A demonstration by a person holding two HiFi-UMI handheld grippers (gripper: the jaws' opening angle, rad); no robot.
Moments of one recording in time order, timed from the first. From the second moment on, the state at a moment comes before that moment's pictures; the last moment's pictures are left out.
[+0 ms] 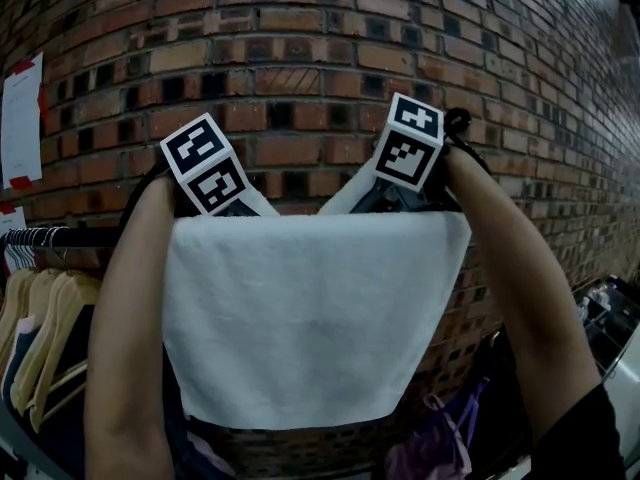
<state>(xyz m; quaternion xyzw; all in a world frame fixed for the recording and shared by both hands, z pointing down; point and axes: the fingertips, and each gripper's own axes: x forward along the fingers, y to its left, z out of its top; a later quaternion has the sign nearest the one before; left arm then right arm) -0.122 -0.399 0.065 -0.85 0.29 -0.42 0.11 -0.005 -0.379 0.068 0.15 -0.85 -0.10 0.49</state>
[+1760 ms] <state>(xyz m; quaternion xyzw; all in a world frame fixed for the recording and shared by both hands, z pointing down) -0.122 -0.262 -0.177 -0.70 0.45 0.05 0.55 -0.038 -0.311 -0.133 0.37 -0.76 -0.53 0.04</state>
